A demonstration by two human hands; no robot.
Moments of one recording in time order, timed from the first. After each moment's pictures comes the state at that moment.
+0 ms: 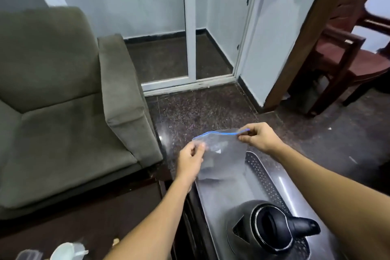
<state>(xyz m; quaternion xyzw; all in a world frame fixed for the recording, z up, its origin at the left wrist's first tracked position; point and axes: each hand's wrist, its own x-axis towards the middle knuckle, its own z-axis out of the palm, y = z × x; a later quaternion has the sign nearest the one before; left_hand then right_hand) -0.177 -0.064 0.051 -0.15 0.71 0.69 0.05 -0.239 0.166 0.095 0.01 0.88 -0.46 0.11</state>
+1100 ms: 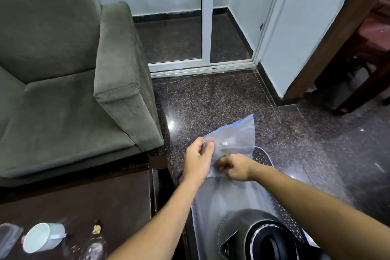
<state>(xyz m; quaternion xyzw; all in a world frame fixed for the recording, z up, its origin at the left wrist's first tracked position) -0.194 -0.016 -0.030 -0.18 0.73 0.66 -0.03 -0.242 0.139 -0.044 -0.22 0.89 -0.19 0.35</state>
